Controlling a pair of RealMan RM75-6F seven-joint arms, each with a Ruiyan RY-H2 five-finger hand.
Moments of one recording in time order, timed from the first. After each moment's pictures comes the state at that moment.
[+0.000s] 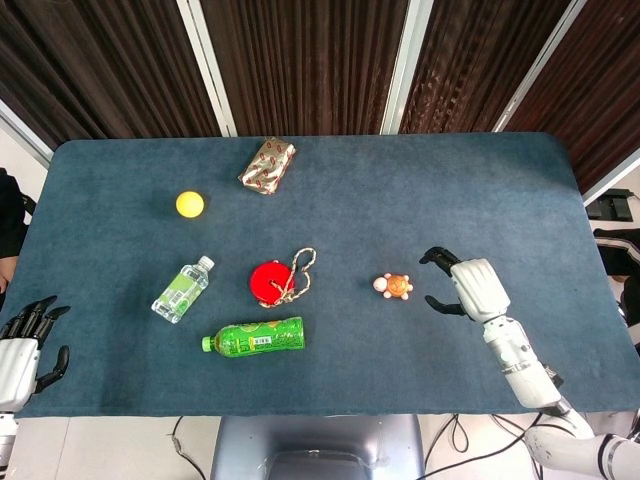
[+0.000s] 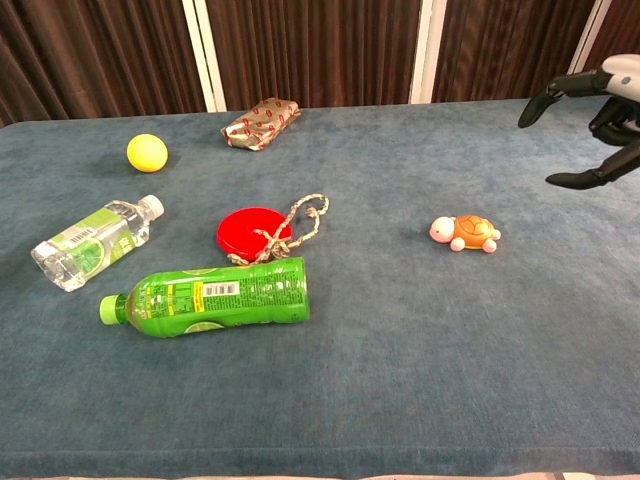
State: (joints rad) left arm -0.09 -1.12 -0.04 -1.61 1.49 1.49 0.04; right arm 0.46 -1.35 0.19 -1.46 -1.45 1.13 0.06
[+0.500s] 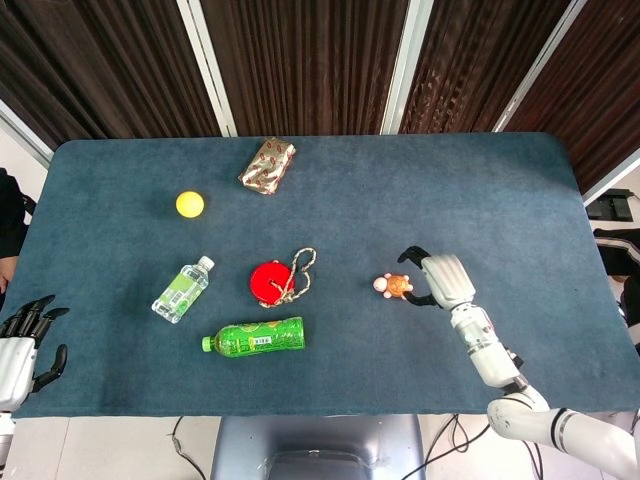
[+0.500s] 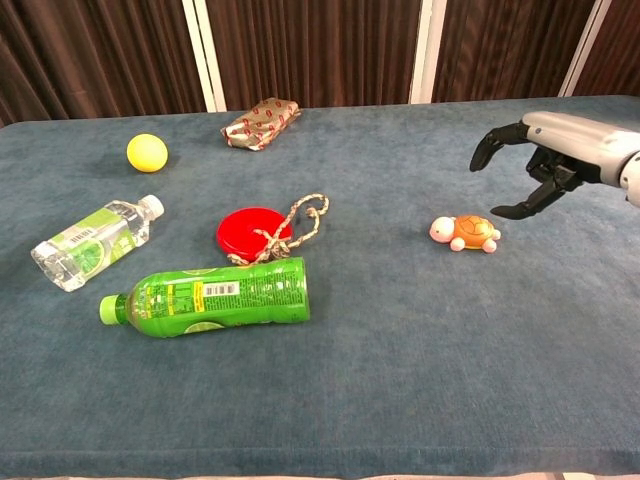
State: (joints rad) left arm -0.09 -1.11 -0.05 -1.61 1.49 1.50 0.02; right arm 0.58 -1.52 0.22 -1.30 -1.29 0.97 -0.01
